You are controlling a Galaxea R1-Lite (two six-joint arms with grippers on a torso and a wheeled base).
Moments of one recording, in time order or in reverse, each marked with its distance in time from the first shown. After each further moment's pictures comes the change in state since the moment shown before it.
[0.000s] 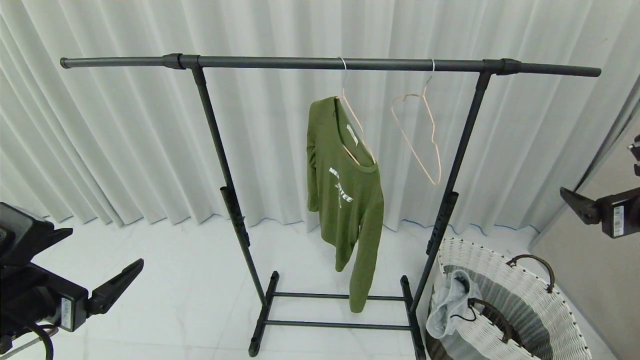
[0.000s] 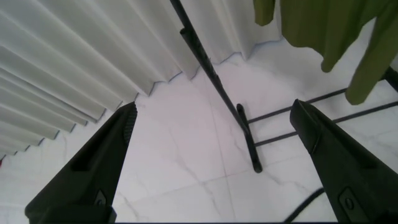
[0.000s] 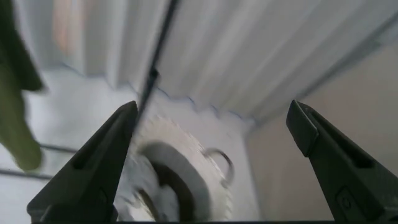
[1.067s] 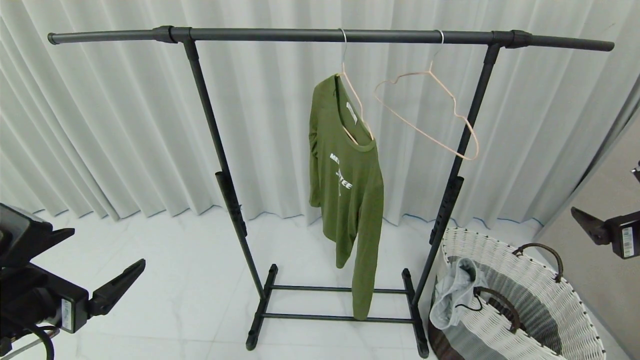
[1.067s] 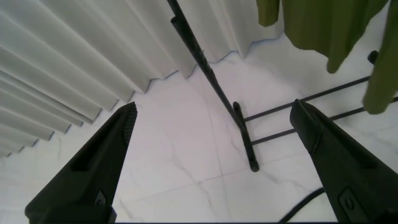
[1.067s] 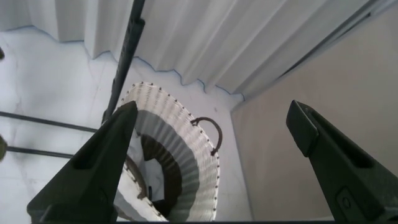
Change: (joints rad) left arm -0.016 -0.012 0.003 0.000 -0.004 -0.024; right arm -0.045 -0.030 0.078 -0.002 0.000 -0.016
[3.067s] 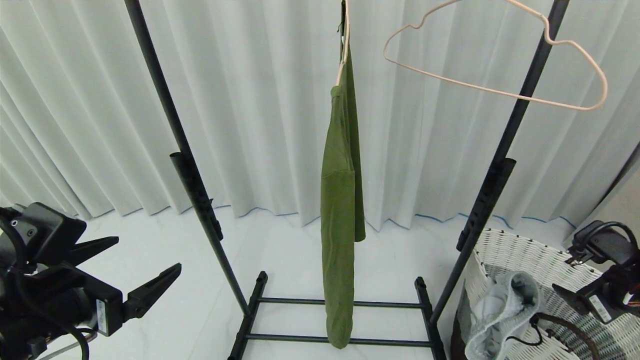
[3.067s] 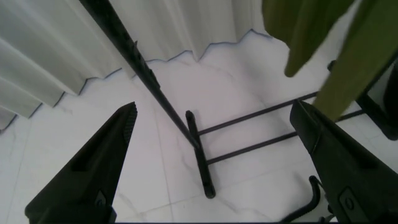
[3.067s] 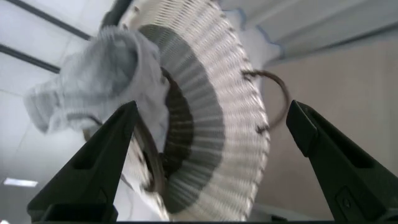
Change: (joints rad) left arm -0.196 0.055 -0.001 0.001 0.064 -0.167; right arm -0.124 0.199 0.184 -0.002 0.130 -0.200
